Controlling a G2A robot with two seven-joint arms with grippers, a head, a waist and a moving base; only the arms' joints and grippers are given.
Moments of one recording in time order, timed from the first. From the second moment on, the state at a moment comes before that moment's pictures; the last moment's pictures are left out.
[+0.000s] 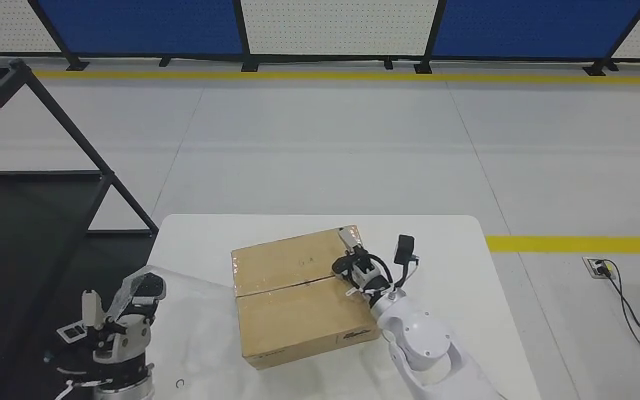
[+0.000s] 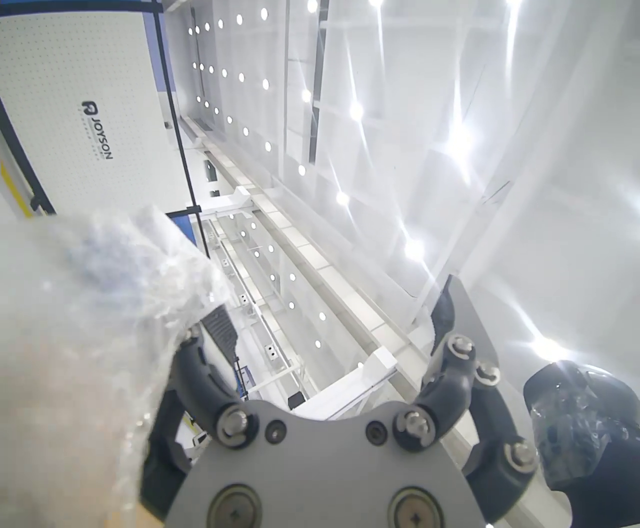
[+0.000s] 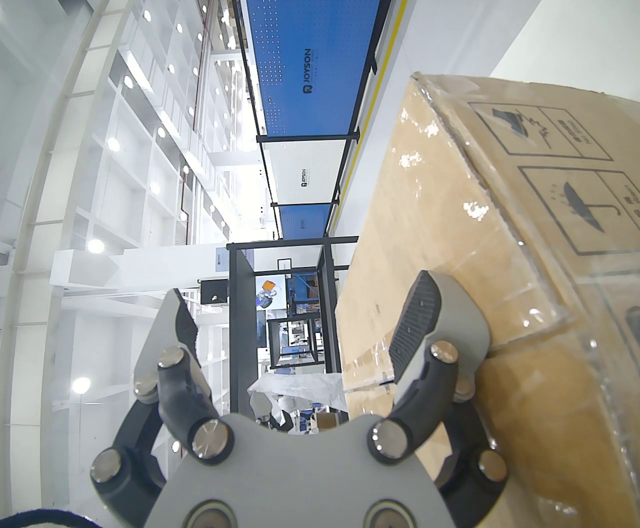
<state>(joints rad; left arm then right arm) 1.53 -1.16 -1.57 -1.89 -0.41 -0.71 0.08 -0.91 -1.43 1.09 -1.44 0.23 0.08 0.13</state>
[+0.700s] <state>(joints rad) 1.48 -1.19 -1.46 -1.89 -0.25 -0.63 0.02 -0.94 -1.44 1.12 -1.45 0.23 0.05 0.13</state>
